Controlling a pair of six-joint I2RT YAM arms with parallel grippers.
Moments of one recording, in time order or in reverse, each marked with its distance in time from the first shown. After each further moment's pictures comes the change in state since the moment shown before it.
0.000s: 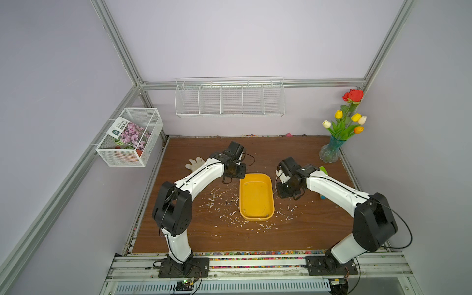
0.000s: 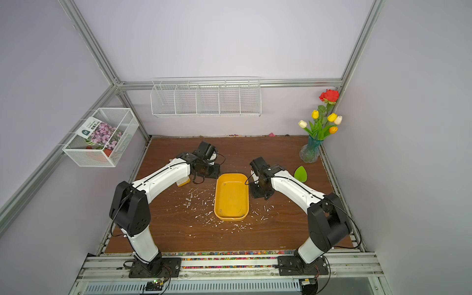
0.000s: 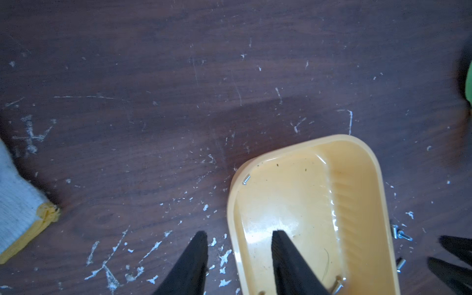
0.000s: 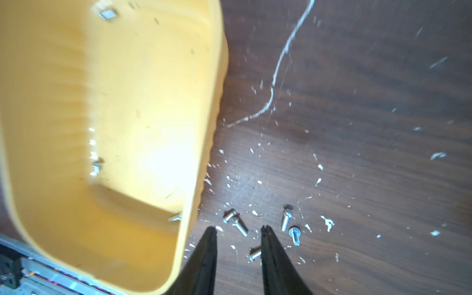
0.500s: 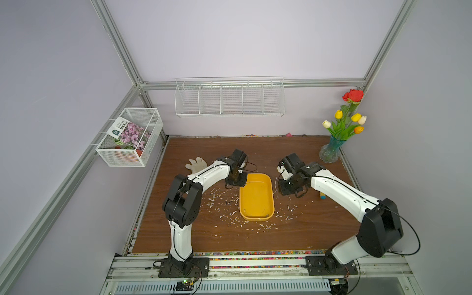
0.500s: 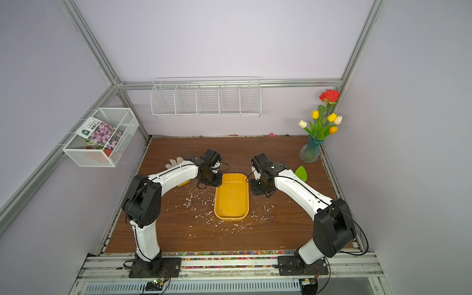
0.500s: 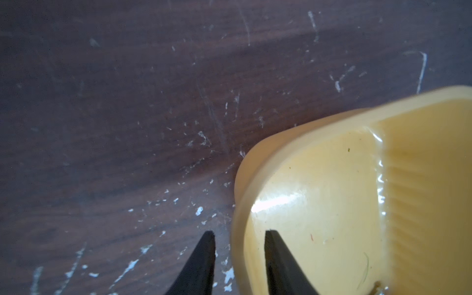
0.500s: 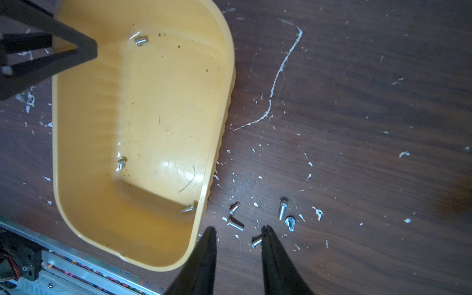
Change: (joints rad) left arm -0.003 0.129 -0.040 0.010 0.055 0.029; right arm 0.000 -0.042 0.040 -0.057 0.009 -0.003
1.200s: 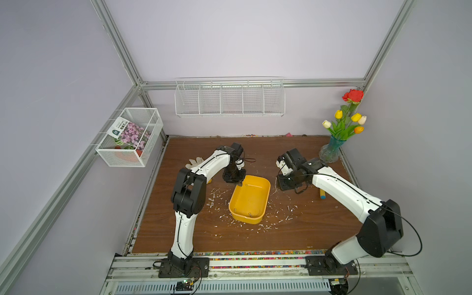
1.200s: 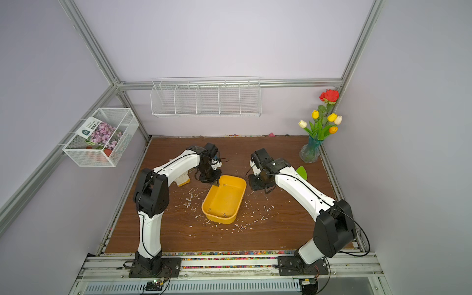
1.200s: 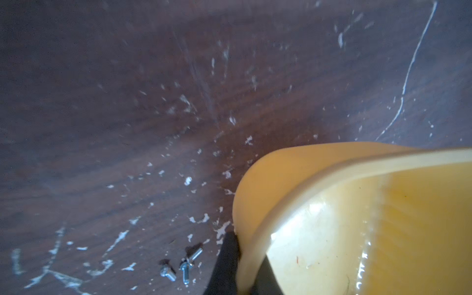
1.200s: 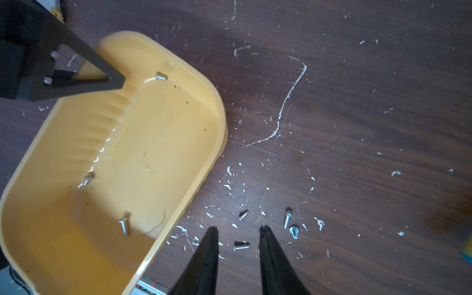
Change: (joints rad) left arm 0.065 0.173 0.299 -0.407 0.229 0.089; right arm 0.003 0.000 0.079 -0.010 -0.023 -0.013
